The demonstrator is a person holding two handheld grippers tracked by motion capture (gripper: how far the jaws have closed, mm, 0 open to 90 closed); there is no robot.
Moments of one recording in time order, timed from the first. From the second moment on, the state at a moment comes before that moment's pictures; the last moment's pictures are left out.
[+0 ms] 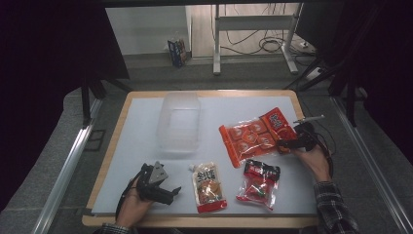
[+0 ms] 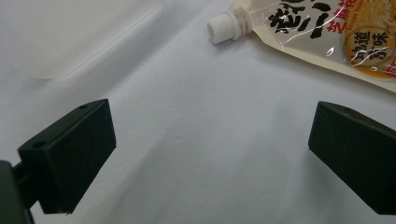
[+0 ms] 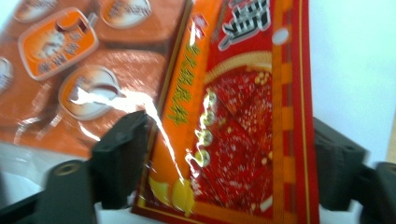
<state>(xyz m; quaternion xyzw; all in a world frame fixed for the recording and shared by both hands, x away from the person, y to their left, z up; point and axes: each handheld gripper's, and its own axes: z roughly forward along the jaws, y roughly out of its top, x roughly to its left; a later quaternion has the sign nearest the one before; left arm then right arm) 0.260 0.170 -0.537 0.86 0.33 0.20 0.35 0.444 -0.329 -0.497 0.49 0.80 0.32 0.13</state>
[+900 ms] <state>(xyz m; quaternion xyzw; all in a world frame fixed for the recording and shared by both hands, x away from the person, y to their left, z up) 0.259 0.168 -0.538 0.86 0.32 0.20 0.34 0.482 -0.302 -0.497 0.49 0.81 0.30 0.11</state>
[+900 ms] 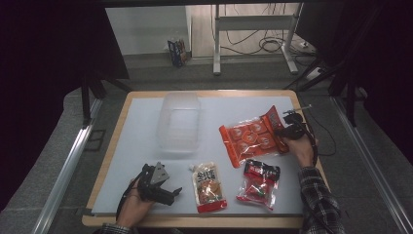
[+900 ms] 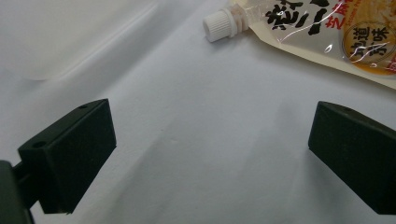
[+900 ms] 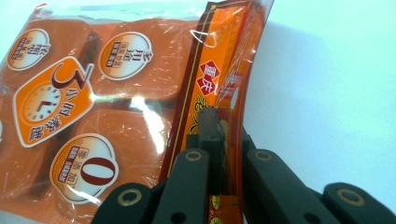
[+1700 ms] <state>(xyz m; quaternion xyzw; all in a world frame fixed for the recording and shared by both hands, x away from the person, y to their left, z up) 0.259 0.168 -0.538 0.86 0.32 0.20 0.34 0.457 -0.277 -0.409 0.46 0.80 0.37 0.12</state>
